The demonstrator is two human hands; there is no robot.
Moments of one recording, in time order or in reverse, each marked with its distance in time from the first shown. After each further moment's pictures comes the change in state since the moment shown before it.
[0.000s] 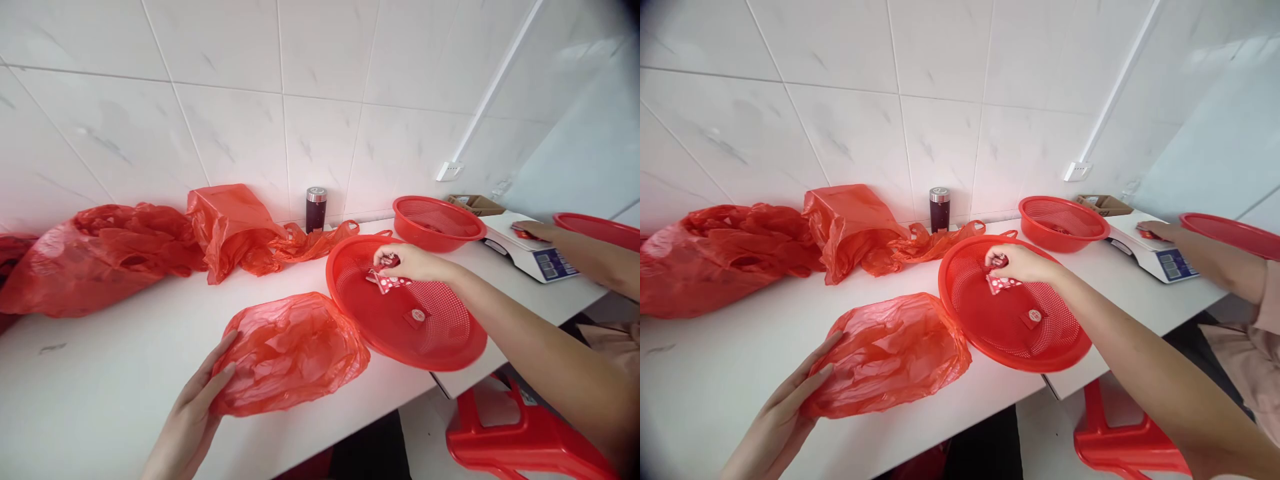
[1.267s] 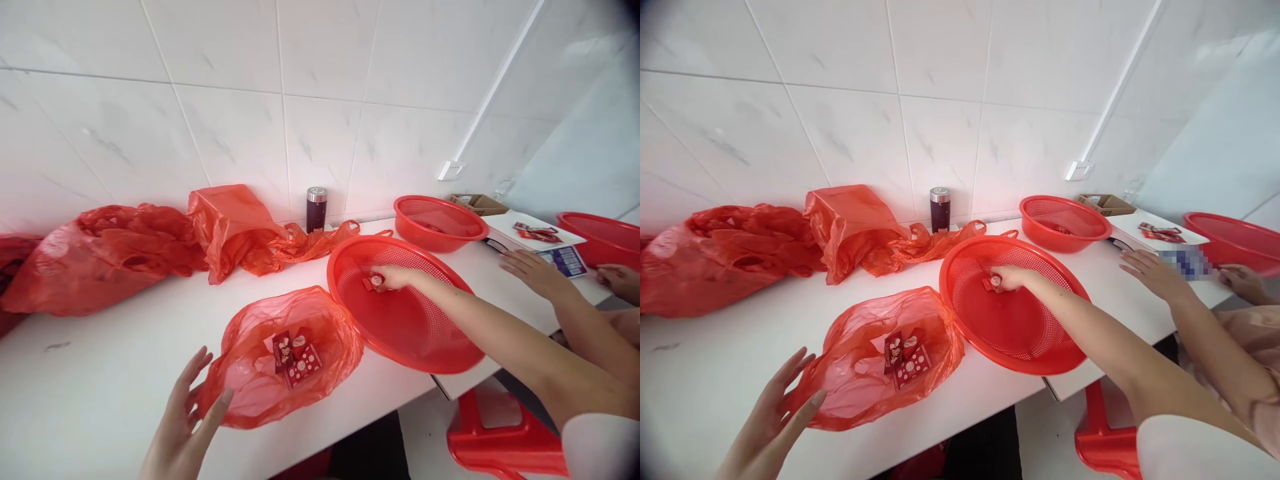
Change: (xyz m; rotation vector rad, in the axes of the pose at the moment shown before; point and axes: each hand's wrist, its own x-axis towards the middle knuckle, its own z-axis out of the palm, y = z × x) left_hand -0.019 -0.016 -0.014 0.580 0.278 0.283; right_hand 0.037 0.064 0.048 -0.126 -0.173 0.220
